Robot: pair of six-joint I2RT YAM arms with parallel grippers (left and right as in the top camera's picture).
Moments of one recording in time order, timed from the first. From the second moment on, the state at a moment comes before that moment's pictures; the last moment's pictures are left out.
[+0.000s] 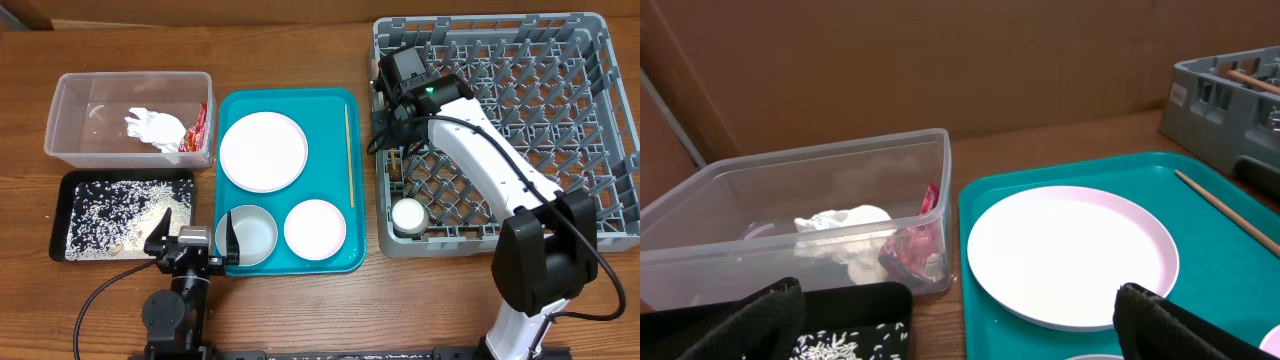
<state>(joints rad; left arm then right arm) 0.02 0.02 0.01 -0.07 0.03 0.14 0.38 1.94 1.62 -0.91 0.03 0.13</state>
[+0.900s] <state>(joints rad) 0.02 0.02 0.01 -0.07 0.03 0.14 0.65 1.86 1.60 -0.85 -0.06 0.36</state>
